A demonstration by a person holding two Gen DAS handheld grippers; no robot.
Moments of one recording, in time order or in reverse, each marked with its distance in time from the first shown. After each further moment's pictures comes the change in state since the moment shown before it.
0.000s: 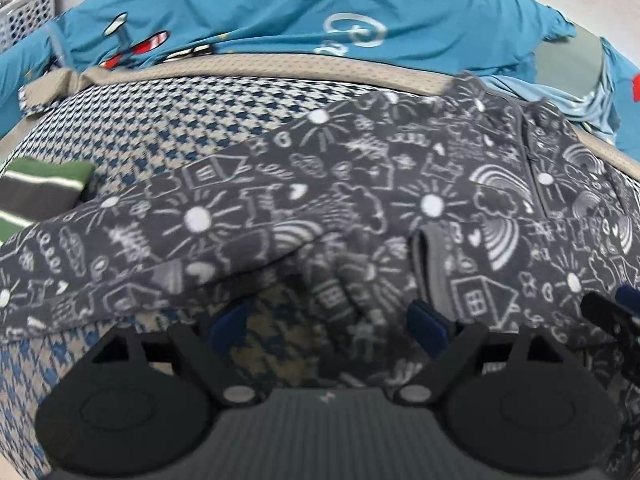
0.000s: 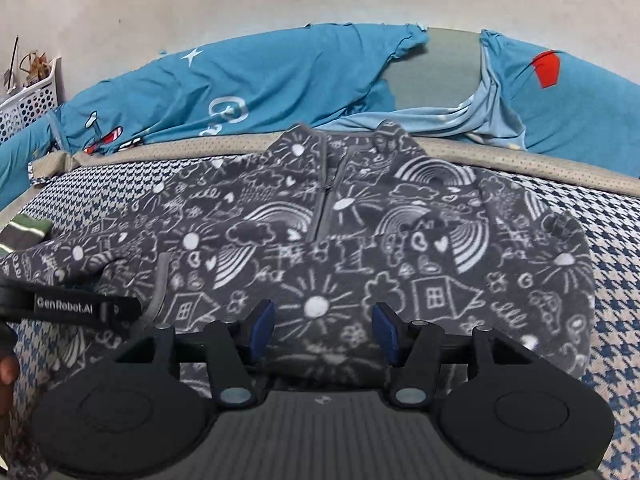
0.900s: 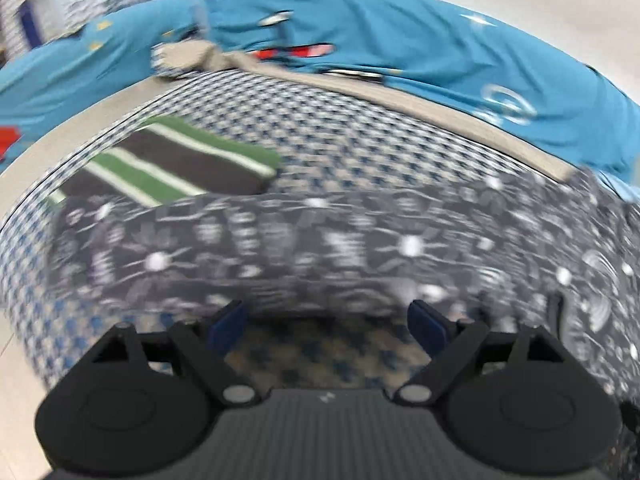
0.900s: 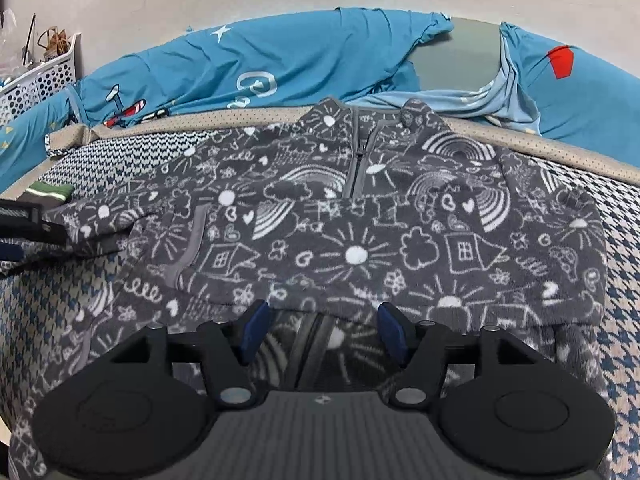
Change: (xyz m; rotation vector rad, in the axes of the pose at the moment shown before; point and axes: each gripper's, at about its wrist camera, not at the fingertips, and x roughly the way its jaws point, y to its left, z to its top) left arm -0.048 0.114 -0.014 -0.275 -0.085 0.165; right arm -0.013 0.021 -0.027 -0.048 0.037 0.010
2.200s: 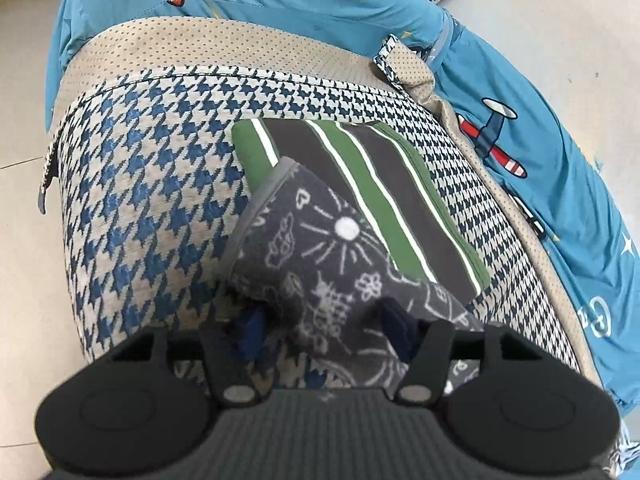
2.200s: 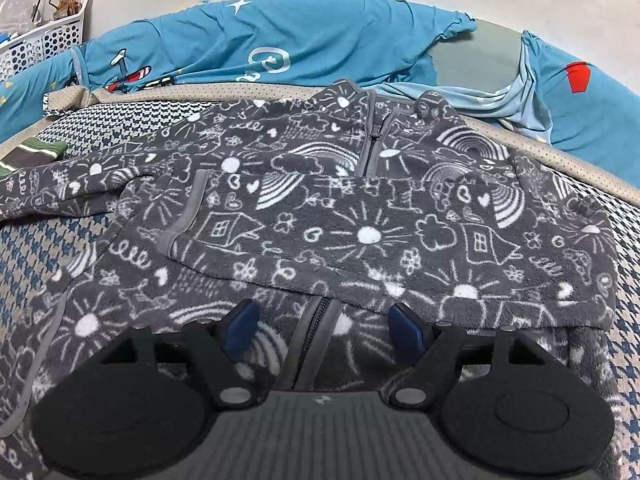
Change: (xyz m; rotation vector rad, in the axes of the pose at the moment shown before) left arm 0.008 0.188 0.002 -0.642 -0.053 -0.028; right arm 0.016 0.015 -0.012 -0.108 0.016 -0.055
